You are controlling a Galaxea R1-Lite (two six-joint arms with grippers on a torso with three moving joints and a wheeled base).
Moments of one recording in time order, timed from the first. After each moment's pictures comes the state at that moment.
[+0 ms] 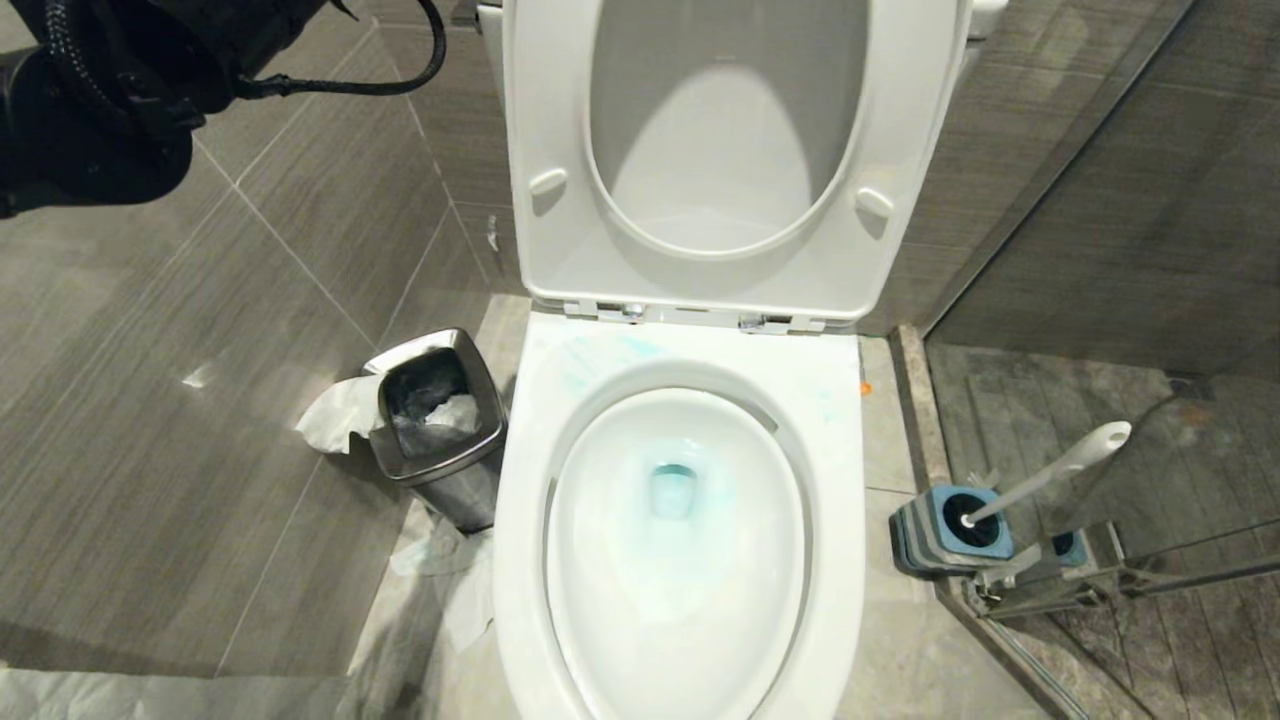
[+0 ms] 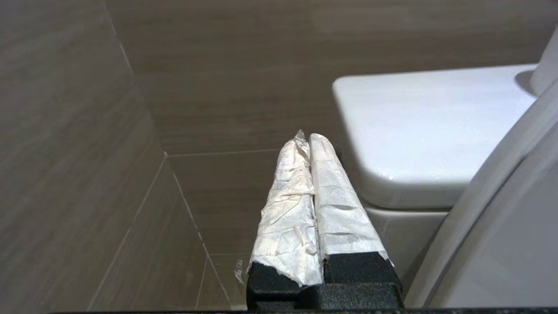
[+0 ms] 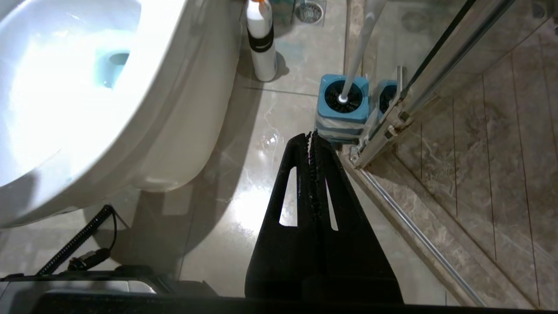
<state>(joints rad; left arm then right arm) -0.32 1.88 -1.96 -0.50 0.08 0.21 0.00 0.00 -0.04 0.08 -0.02 0.07</state>
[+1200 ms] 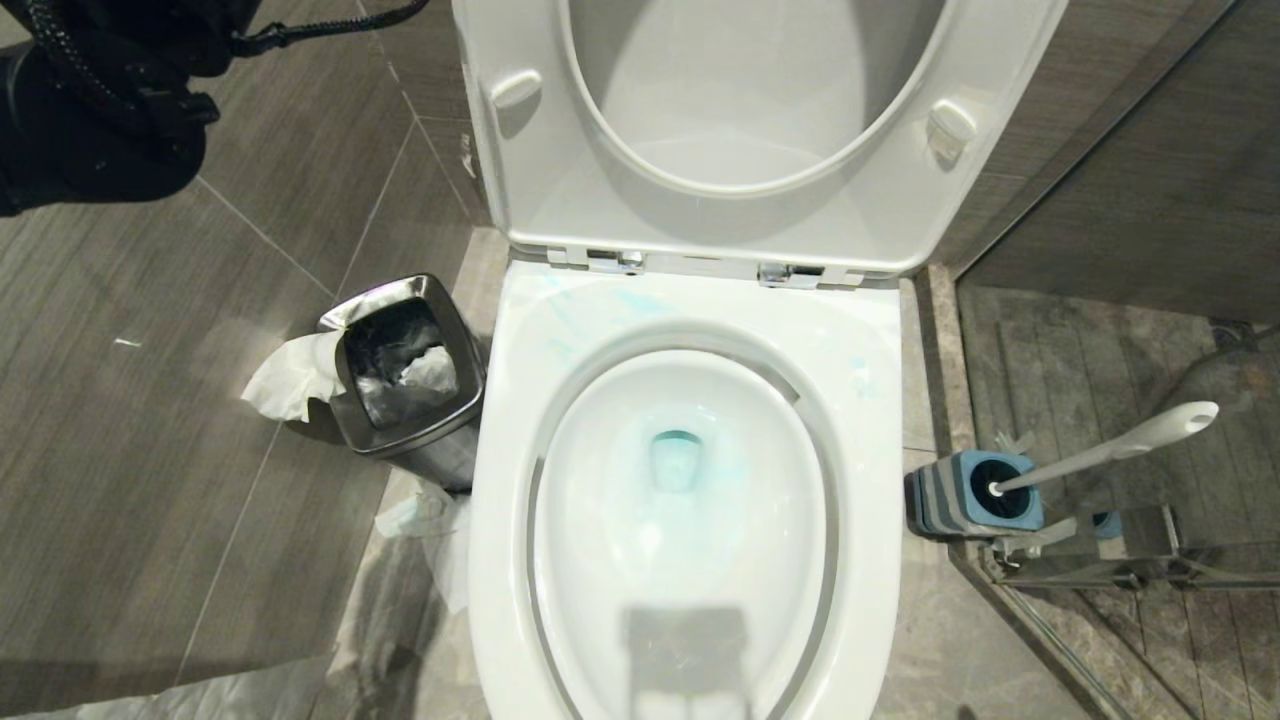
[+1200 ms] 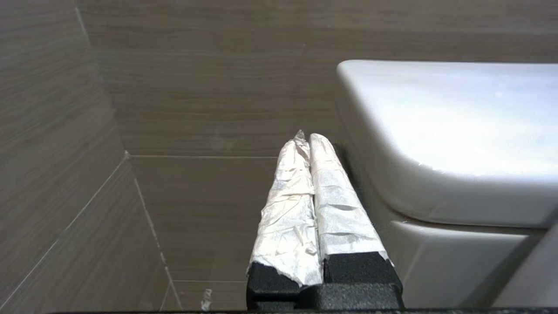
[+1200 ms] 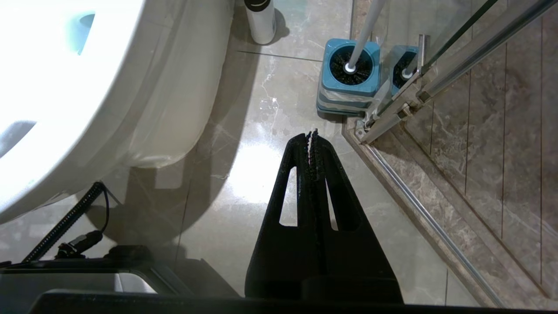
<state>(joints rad) -0.38 1.87 -1.96 -0.73 0.07 0.20 0.00 0.00 -0.04 0.08 -0.02 0.07</state>
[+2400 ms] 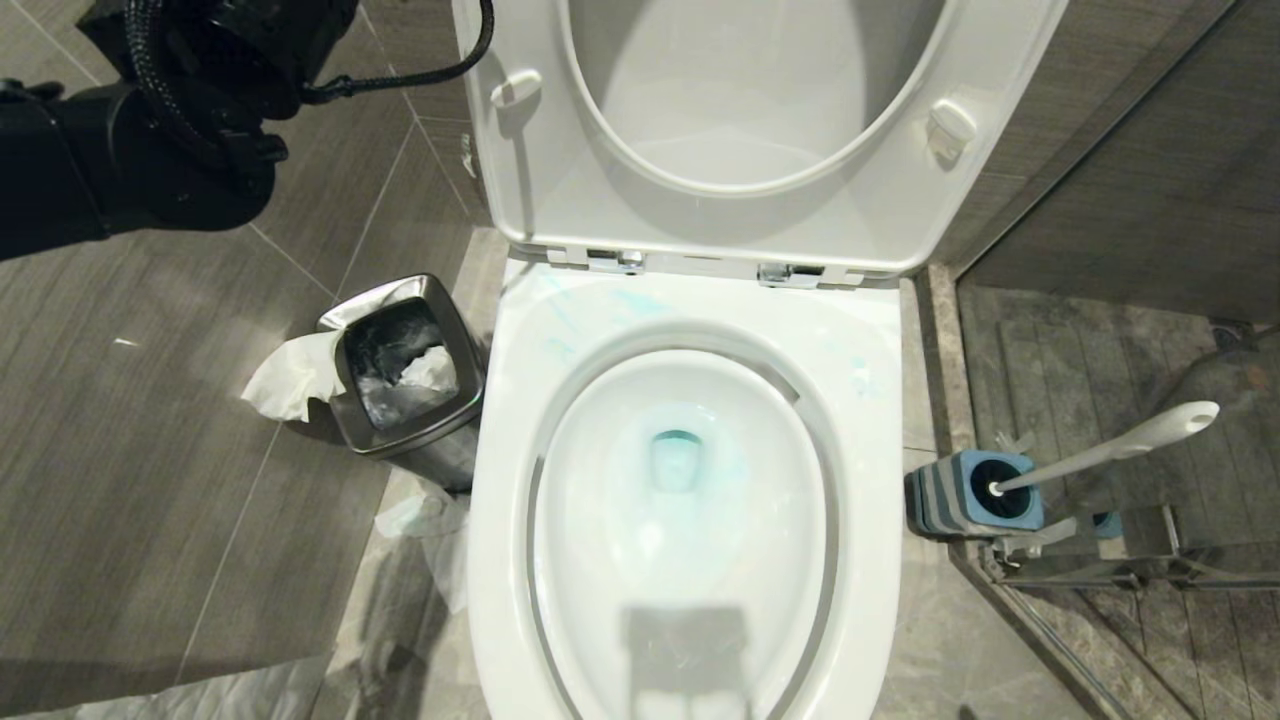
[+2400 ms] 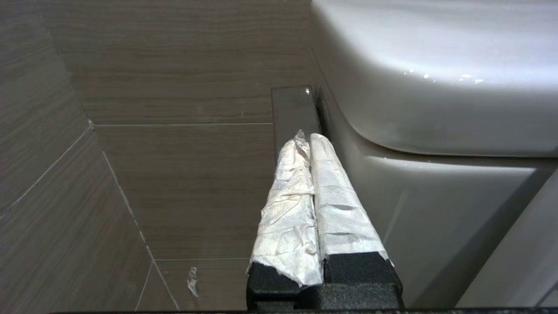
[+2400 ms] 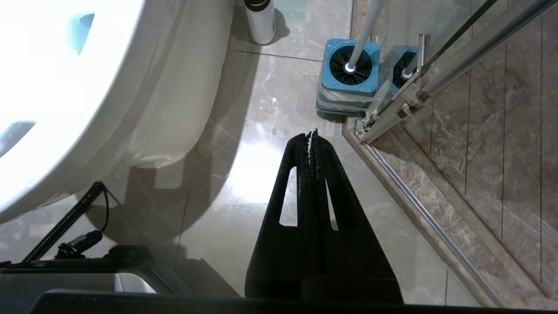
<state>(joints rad) -0.40 1.93 -1.96 -0.71 0.07 0.21 0.00 0.00 -0.04 0.08 -0.02 0.07</state>
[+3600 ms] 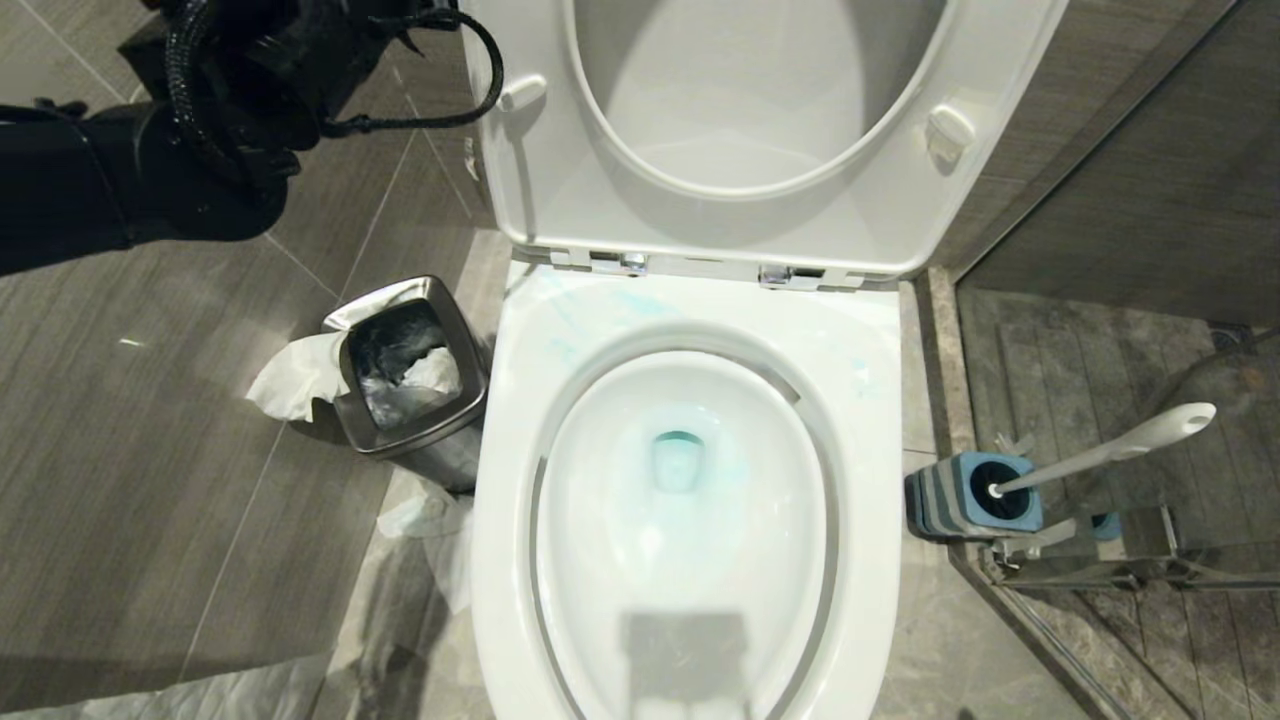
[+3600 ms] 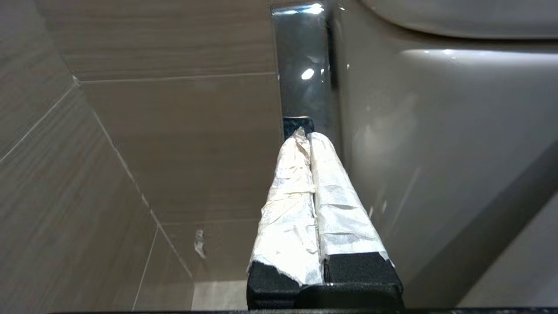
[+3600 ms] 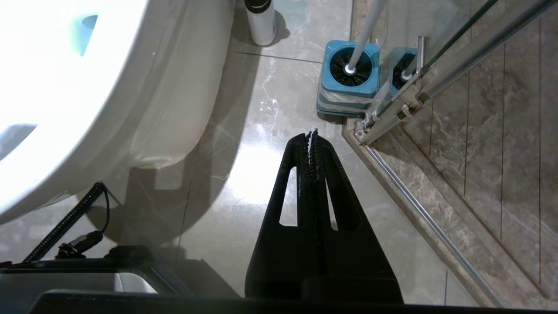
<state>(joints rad) -0.39 1.99 -1.96 -0.57 0.06 0.23 0.00 0.00 -0.04 0.08 -0.02 0.07</state>
